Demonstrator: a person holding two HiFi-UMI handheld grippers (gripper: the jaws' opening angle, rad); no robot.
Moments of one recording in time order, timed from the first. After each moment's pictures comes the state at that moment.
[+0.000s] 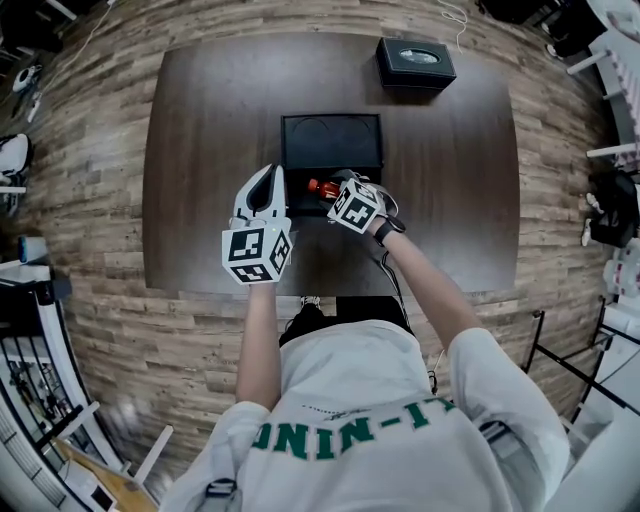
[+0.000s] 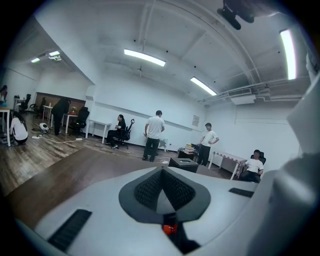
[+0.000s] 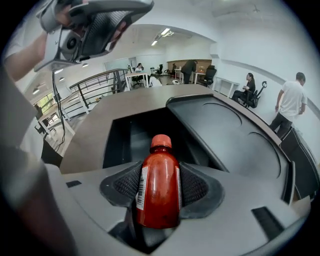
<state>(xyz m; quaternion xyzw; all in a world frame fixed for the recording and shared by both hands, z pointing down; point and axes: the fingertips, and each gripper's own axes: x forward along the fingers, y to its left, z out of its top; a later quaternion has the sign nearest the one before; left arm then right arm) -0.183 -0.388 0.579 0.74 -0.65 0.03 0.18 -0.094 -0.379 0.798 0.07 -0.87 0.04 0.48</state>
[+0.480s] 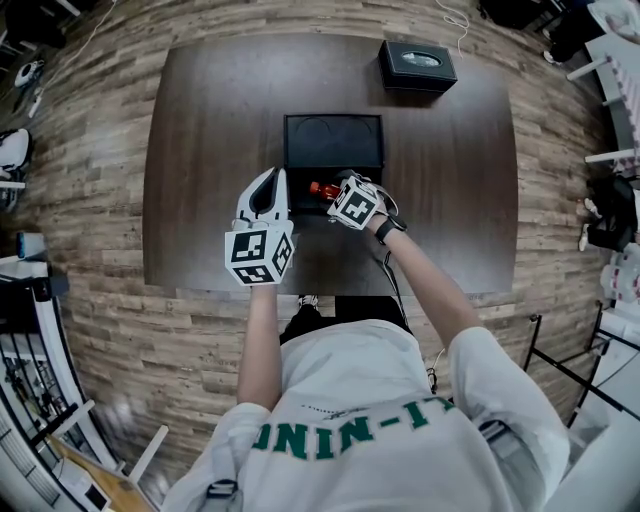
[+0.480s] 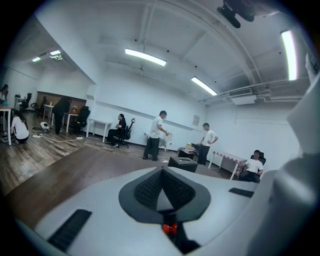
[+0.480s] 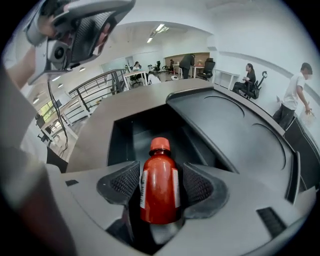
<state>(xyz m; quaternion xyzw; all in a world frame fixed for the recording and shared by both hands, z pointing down) -0.184 -0.378 0.581 0.74 -0.65 0.03 0.19 -0.094 -0.374 0.804 0.06 -0.86 0.08 0.50</state>
